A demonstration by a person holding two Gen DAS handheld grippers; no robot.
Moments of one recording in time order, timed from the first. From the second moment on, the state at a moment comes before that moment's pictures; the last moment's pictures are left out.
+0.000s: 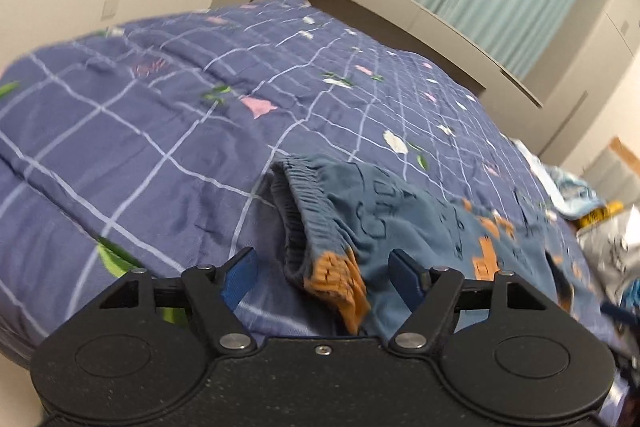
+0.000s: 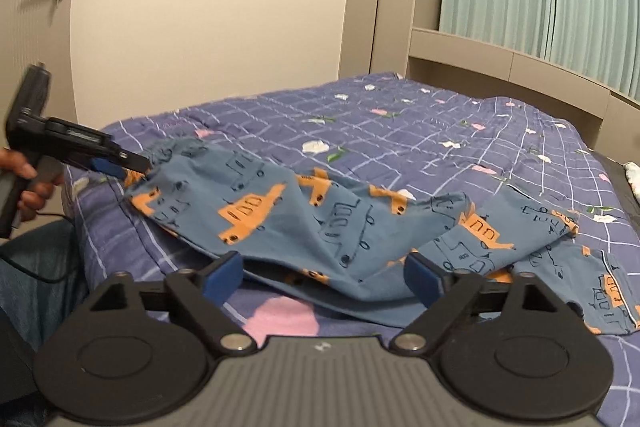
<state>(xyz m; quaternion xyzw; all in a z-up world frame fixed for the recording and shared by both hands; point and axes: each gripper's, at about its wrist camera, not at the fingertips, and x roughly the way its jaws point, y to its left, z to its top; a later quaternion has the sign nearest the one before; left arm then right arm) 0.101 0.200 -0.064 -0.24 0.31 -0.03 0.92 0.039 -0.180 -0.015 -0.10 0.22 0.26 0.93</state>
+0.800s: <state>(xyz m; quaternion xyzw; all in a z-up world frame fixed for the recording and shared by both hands) 0.047 0.212 0.023 -0.20 0.25 0.09 0.94 0.021 -0.195 -0.026 -0.02 0.22 0.20 0.95</state>
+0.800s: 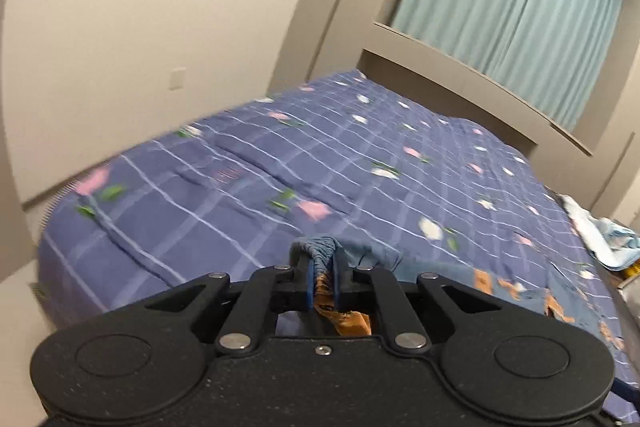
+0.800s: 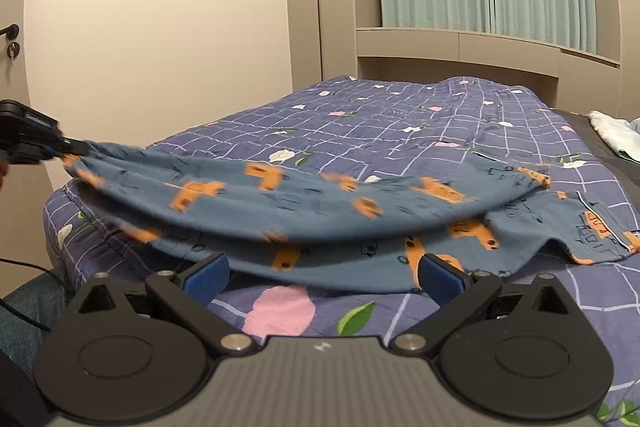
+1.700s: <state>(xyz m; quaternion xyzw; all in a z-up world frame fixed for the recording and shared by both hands) 0.048 0.225 -0.009 -0.25 0.30 0.05 0.92 0.104 -0.144 -0.012 -0.05 0.27 0.17 0.95</state>
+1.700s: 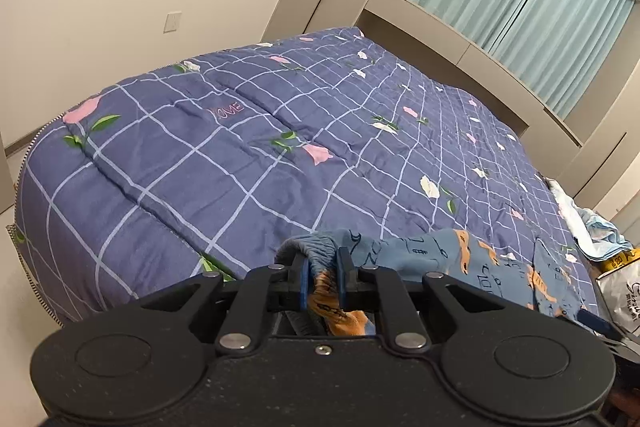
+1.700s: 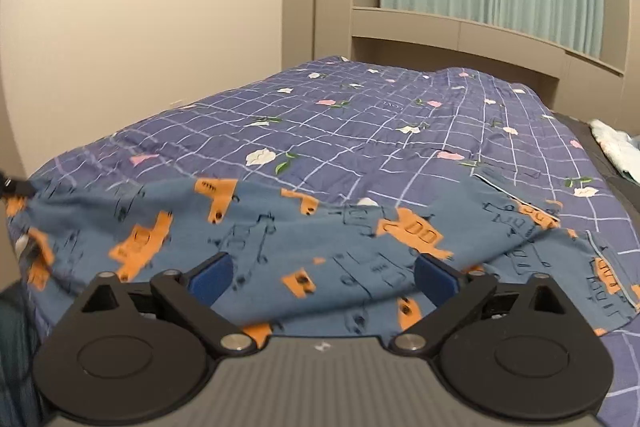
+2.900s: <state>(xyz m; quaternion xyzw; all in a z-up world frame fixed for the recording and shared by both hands) 0.019 0.199 -0.045 -0.24 0.32 0.01 0.92 0.079 -0.192 -0.025 -0.01 0.26 0.03 0.96</state>
